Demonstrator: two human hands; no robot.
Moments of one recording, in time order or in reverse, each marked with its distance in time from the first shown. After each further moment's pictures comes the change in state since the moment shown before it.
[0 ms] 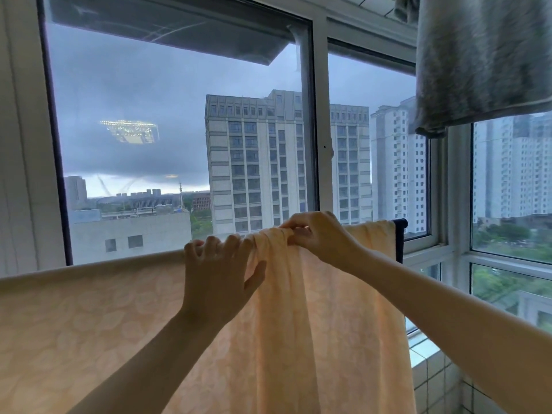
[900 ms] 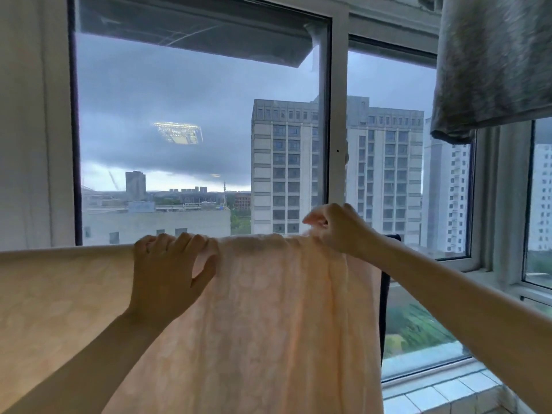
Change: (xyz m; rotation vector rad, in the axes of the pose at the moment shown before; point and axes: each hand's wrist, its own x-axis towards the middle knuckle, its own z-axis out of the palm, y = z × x) left_hand 0.005 0.019 0.002 0.119 0.106 -0.150; right_hand 0.004 0.094 -0.063 -0.128 -0.118 0.051
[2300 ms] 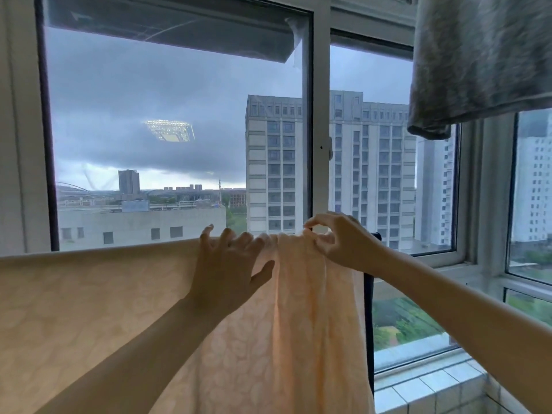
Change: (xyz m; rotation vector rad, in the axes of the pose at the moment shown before) left_hand 0.035 0.112 0.008 -0.105 -0.169 0.161; right_hand -0.038 0.042 -0.015 0.048 -0.003 0.007
